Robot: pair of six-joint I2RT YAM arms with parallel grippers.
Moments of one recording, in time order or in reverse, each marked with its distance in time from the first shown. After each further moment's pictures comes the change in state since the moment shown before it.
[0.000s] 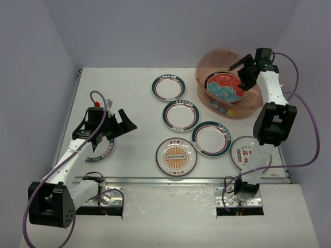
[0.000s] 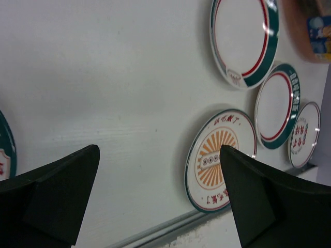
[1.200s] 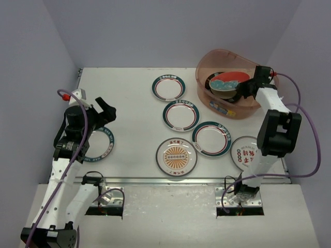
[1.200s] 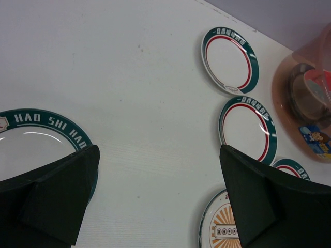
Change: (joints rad) left arm 0.036 -0.280 0.153 -0.111 -0.378 0.045; right arm -0.032 -0.224 -0.456 0.338 0.090 0.223
